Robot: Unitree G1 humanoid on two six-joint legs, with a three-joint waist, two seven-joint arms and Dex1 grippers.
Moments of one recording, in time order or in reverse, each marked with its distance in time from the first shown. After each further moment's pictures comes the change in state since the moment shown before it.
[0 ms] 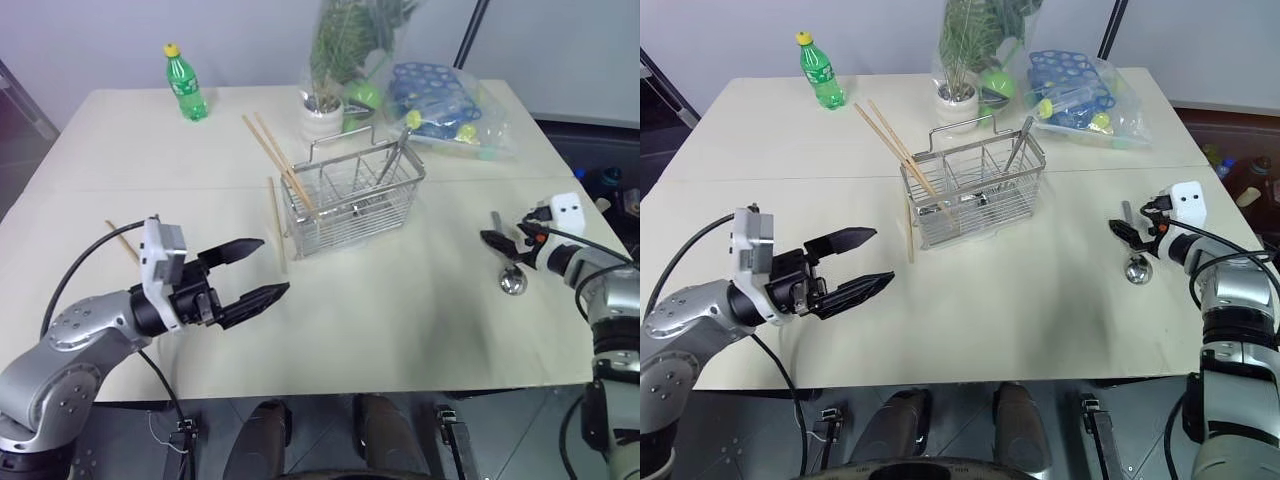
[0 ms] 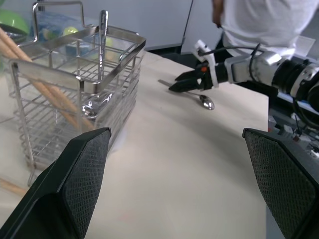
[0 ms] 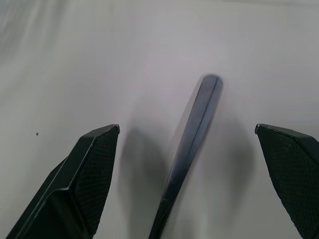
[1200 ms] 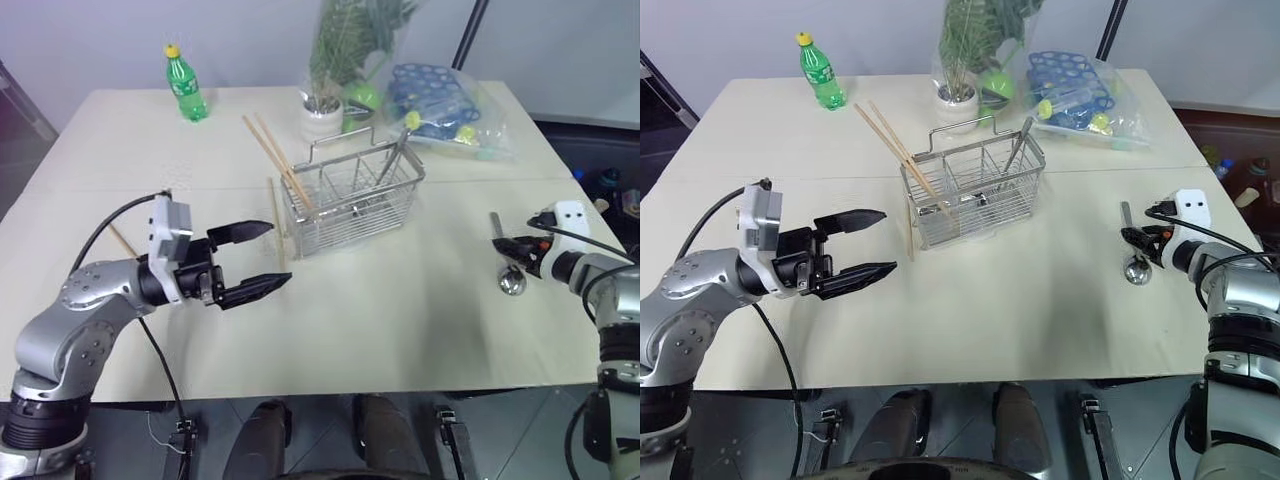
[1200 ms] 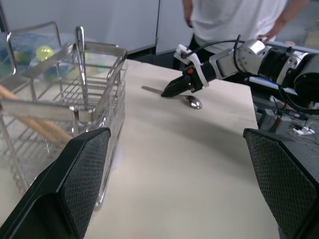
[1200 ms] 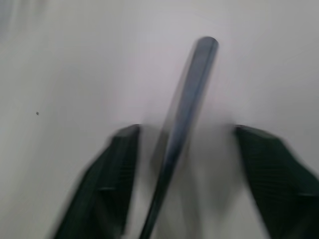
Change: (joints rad) left arm -0.203 0.015 -0.095 0.200 0.118 -0.089 -0.210; right arm 0.075 0.000 -0.062 -0.191 0.011 0.247 -0.035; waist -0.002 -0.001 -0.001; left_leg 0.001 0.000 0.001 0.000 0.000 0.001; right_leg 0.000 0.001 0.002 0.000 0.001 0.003
